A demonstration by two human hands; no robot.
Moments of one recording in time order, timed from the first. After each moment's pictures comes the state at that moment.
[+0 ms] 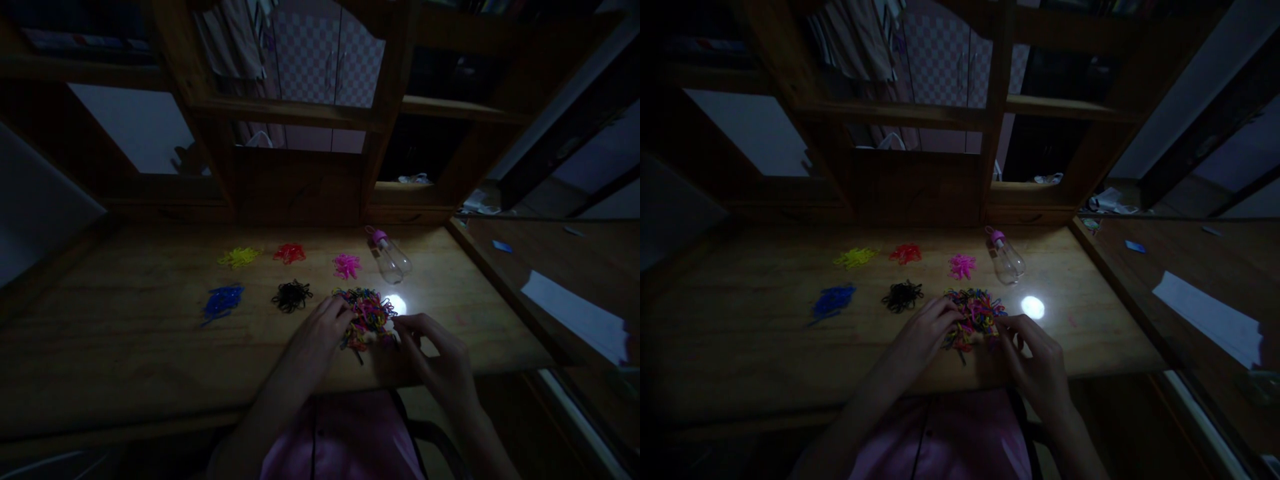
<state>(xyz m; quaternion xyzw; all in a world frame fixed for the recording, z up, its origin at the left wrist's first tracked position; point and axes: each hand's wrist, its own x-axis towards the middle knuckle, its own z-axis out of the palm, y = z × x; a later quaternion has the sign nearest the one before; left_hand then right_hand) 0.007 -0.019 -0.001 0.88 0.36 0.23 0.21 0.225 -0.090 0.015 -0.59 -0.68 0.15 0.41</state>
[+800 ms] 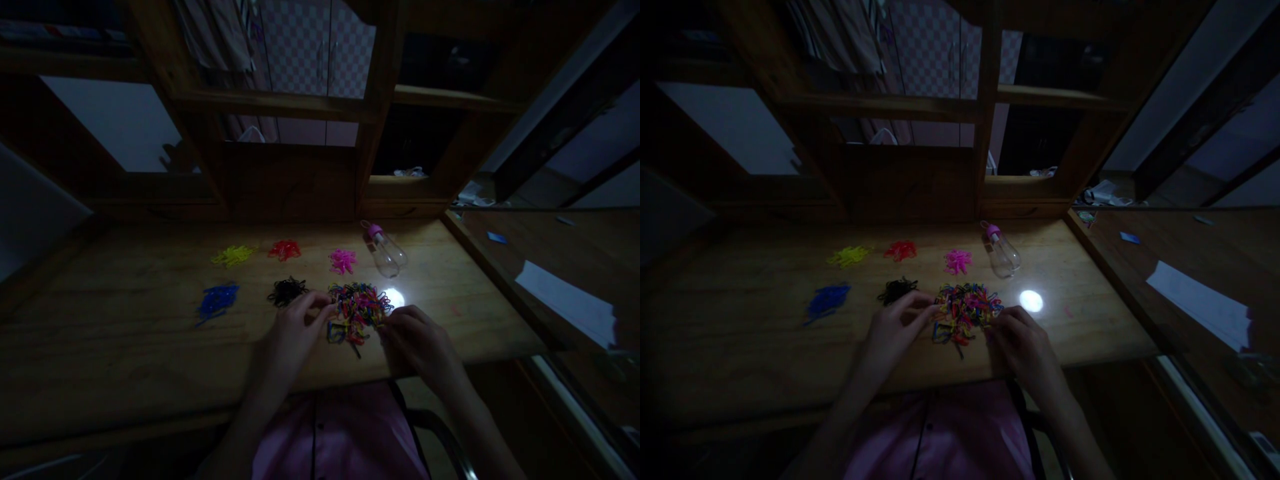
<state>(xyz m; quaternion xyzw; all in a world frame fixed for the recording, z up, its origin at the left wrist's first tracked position) -0.011 -0.019 0.004 0.69 0.52 0.36 0.35 0.233 -0.083 0.000 -0.61 -0.69 0.21 0.33</state>
